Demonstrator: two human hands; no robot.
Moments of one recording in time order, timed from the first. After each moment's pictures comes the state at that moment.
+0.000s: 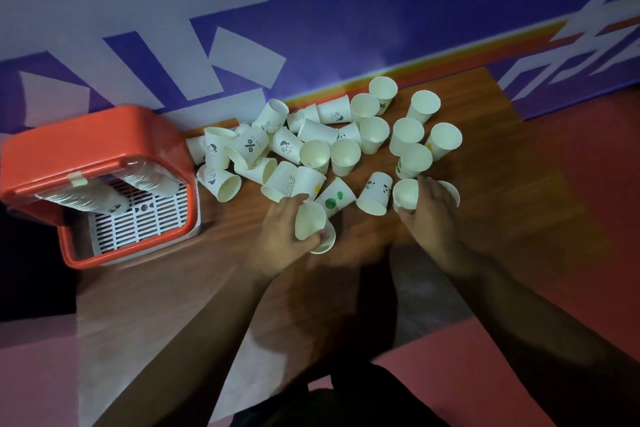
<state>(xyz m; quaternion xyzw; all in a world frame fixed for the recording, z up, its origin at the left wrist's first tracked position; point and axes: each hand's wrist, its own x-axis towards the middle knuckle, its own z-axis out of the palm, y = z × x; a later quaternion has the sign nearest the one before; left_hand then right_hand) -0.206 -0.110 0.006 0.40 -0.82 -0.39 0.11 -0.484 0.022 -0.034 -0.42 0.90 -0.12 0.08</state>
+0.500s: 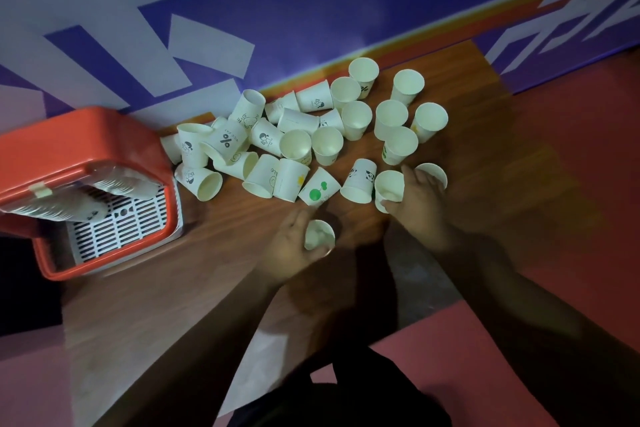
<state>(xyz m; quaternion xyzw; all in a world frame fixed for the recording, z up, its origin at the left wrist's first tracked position) -0.231 -0.084 -0.033 0.36 -0.83 -0.43 0.01 -0.490 0.025 -0.034 -0.43 0.89 -0.11 0.08</state>
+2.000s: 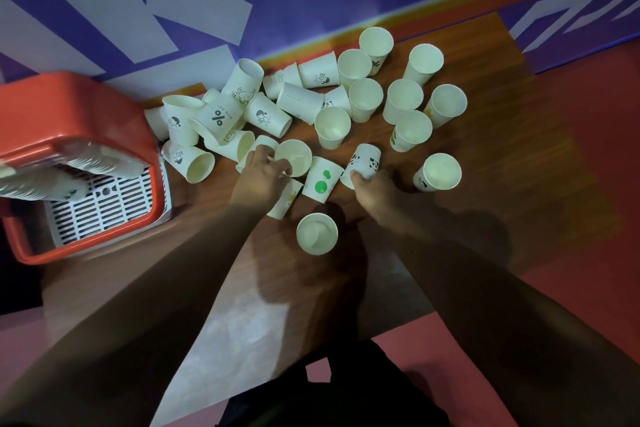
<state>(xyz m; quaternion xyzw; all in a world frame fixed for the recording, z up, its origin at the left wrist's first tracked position) -0.251 -0.185 -0.057 0.40 -0.89 -0.24 0.02 -0.439 -0.056 -0.060 -0.11 0.90 -0.21 0.37</state>
